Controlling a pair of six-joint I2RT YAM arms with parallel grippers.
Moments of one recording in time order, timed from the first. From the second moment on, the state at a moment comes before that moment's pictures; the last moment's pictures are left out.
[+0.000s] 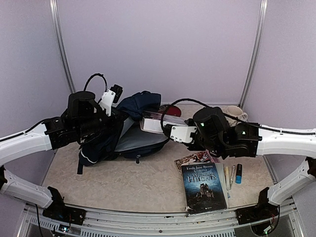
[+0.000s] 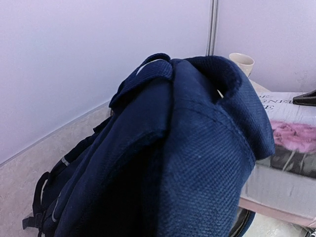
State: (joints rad) left arm -0.81 1.18 0.97 -0.09 -0.14 -0.02; right arm 1.13 1.34 1.09 -0.31 0.61 -0.80
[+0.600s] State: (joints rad) left arm -0.87 1.19 0.94 -0.08 -0.15 0.03; right arm 1.27 1.46 0.95 -0.09 0.79 -1.16
